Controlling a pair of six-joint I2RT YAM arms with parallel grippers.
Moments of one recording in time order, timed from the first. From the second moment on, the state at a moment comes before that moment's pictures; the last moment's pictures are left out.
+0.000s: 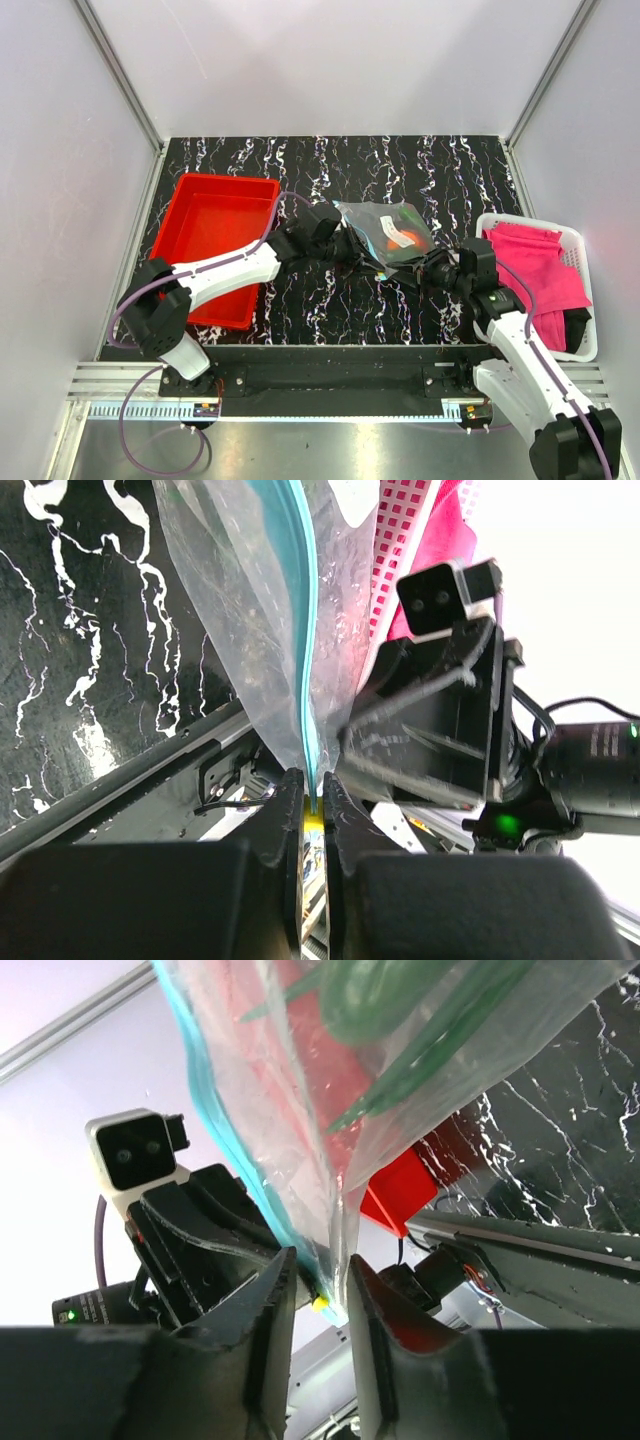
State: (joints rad) left arm -0.88 1.58 1.10 -0.12 0.40 -1.37; right arm 0.21 0.78 0.48 -0.29 -0.58 1.59
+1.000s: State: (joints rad) left arm -0.87 1.55 1.05 -0.11 0.36 -1.45; right arm 0.27 0.71 0.44 -0.29 -0.55 1.65
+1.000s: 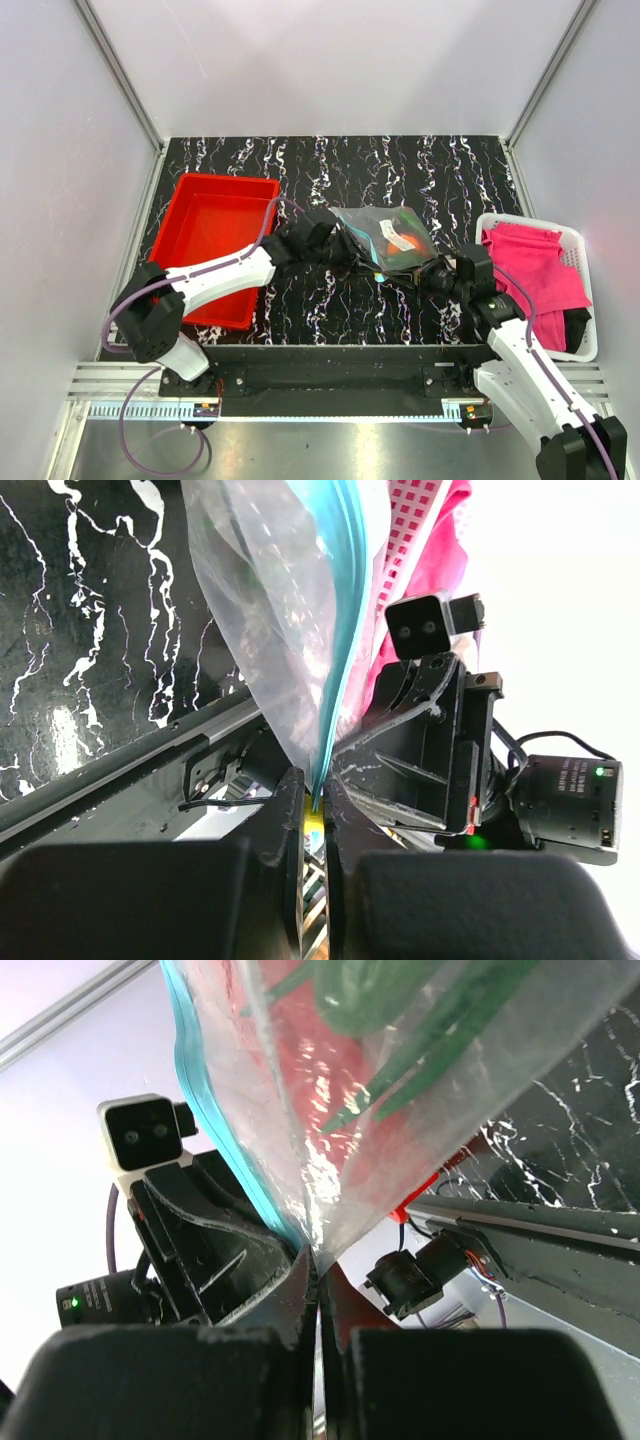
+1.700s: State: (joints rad) left arm -0.86 1.53 1.04 -0.09 0.31 -1.46; right arm 0.28 0.75 0.48 -0.36 -0.62 1.58
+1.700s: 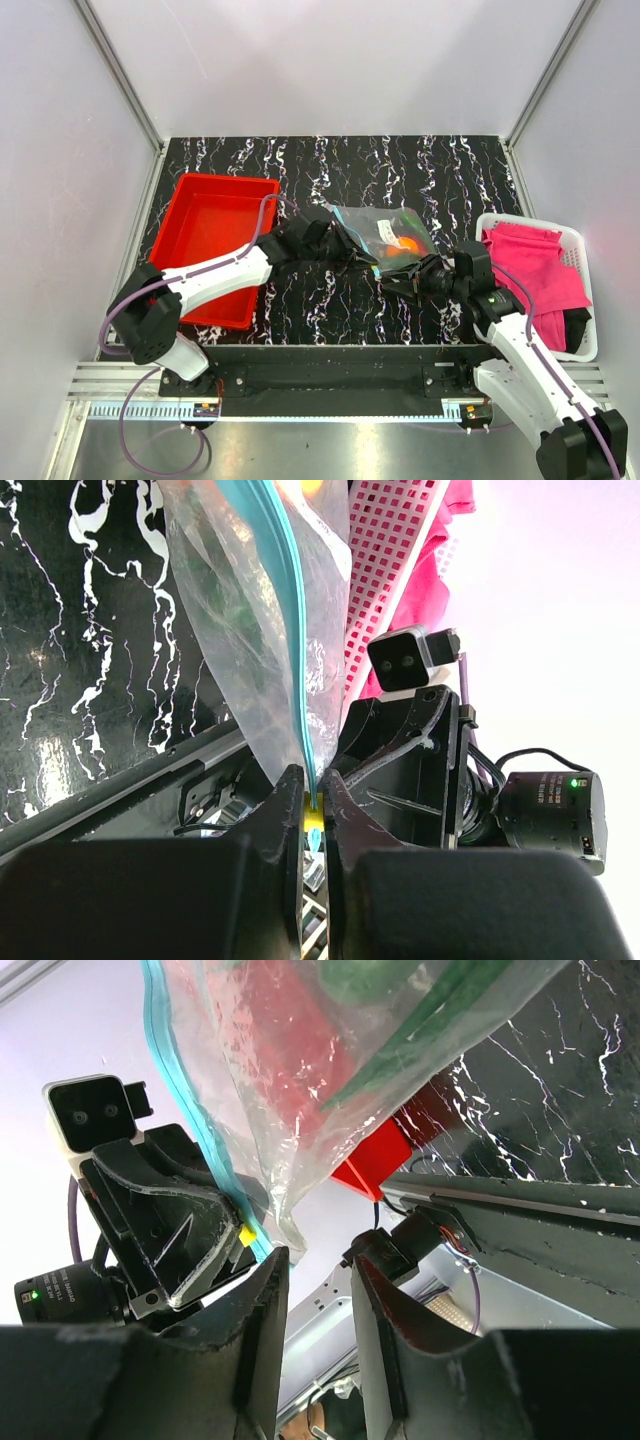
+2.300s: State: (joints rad) left arm -0.90 1.53 1.04 -0.08 0.28 -1.51; right arm 0.31 0.71 0.45 -0.27 -0.59 1.68
